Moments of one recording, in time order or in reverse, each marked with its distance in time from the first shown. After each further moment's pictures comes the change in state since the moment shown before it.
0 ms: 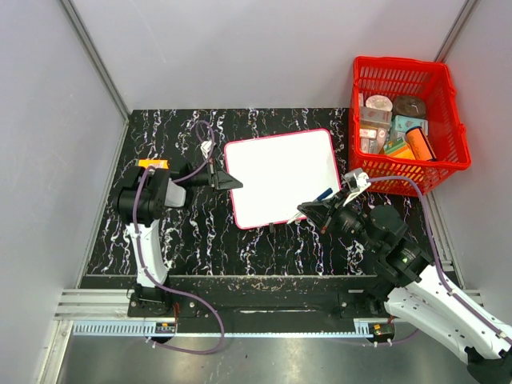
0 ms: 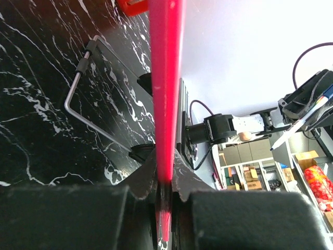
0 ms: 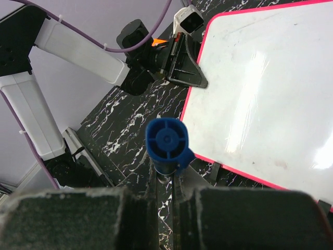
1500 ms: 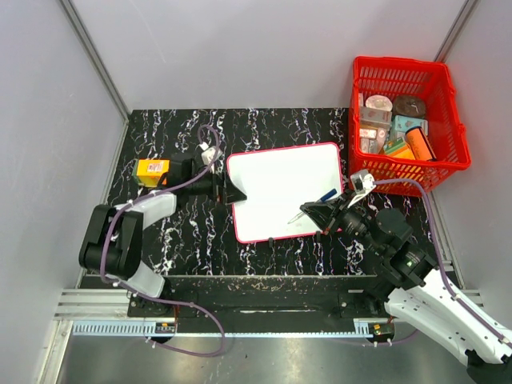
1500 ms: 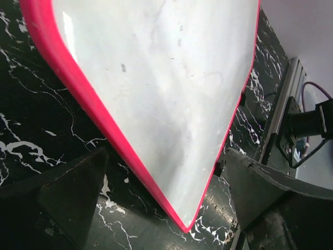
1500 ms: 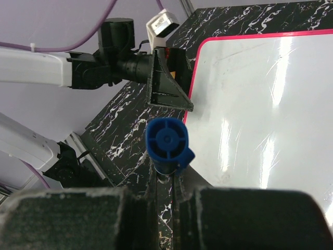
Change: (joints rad) left arm -0.107 -0.492 -0.077 -1.041 -0.393 0.944; right arm 0.000 -0.042 0.000 -0.007 0.008 0.003
